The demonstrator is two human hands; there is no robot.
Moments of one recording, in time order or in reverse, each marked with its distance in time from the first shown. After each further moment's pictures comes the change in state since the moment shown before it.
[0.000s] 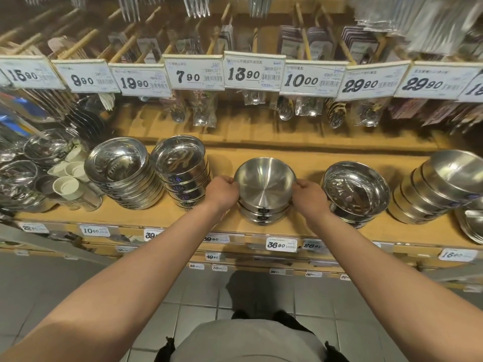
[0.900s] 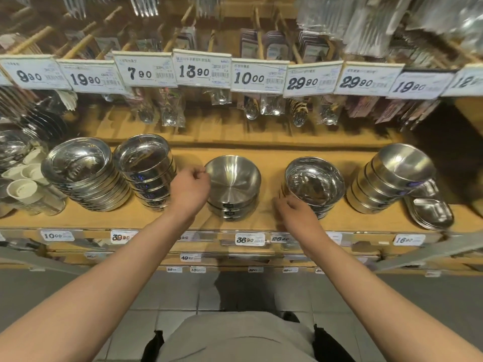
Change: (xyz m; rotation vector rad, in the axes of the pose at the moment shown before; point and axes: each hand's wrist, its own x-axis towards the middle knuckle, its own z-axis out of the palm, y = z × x) left_hand -0.048 0.017 0.008 -0.009 0.202 0.233; right_hand -0.062 0.033 -0.059 0.125 -0.137 0.047
